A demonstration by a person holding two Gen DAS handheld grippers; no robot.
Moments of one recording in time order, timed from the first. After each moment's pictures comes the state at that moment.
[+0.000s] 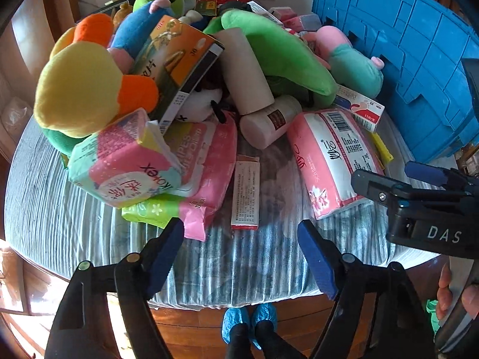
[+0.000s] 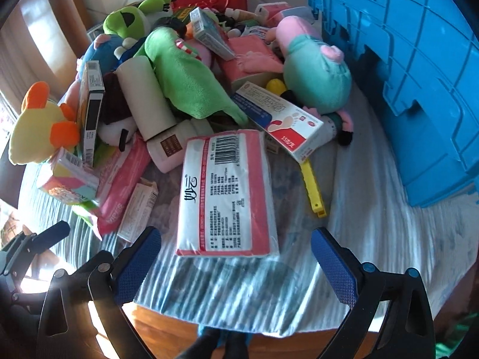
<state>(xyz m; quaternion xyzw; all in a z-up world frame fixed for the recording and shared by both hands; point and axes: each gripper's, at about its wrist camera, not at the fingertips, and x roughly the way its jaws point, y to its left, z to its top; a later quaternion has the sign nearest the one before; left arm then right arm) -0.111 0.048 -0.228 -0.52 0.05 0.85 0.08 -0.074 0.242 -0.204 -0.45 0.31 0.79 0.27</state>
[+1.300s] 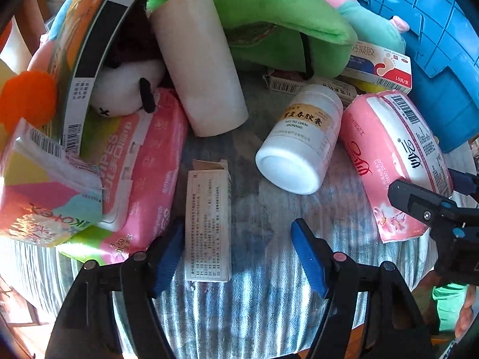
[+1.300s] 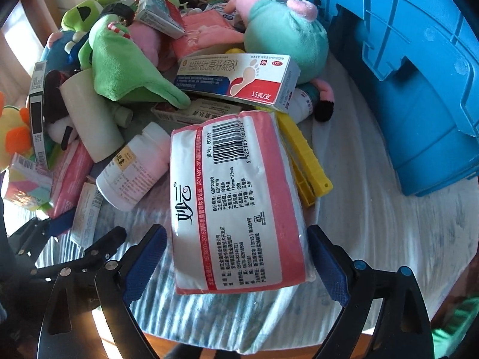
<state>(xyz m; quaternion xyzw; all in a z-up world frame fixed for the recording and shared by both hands) -0.148 0.090 -0.278 -0.54 0.10 0.83 0.10 -0.043 0.265 -0.231 -0.46 0.36 0.76 0.30</state>
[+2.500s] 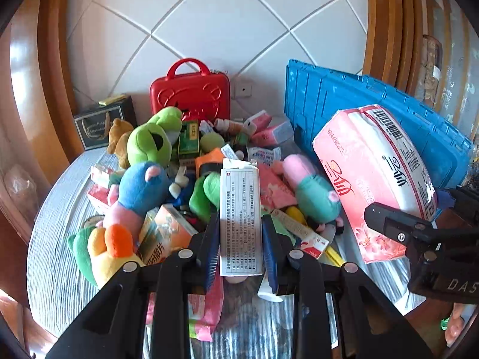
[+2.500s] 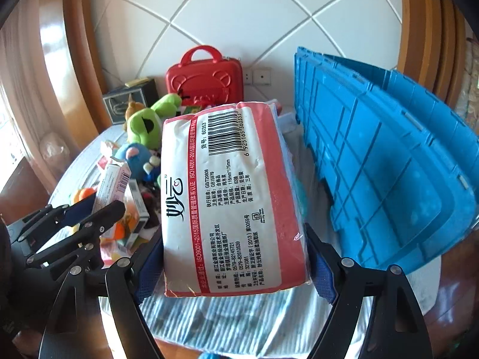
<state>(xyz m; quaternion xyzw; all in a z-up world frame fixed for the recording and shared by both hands) -0.136 0.085 -0.047 -0.31 0.09 0.93 0.15 -0.038 0.268 -0.028 -0.31 0.28 0.85 0.32</state>
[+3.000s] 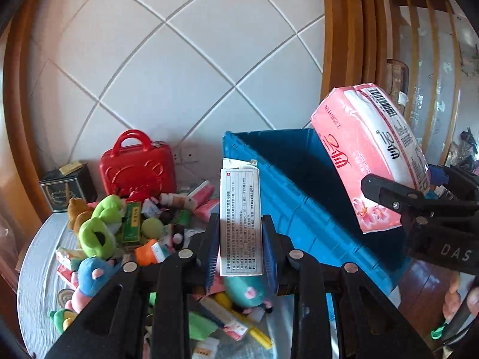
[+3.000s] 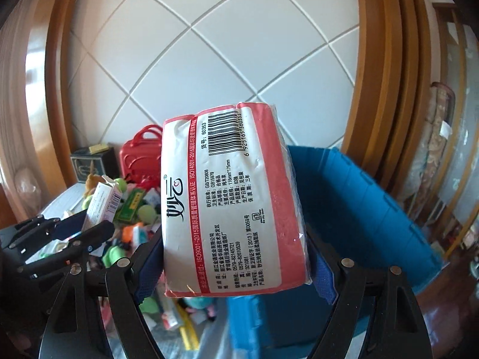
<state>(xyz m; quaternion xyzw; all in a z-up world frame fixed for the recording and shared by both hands) -0.148 0.267 0.076 -0.25 0.09 0.94 0.24 0.075 0.399 0.079 -0.24 0.19 0.86 0.42</state>
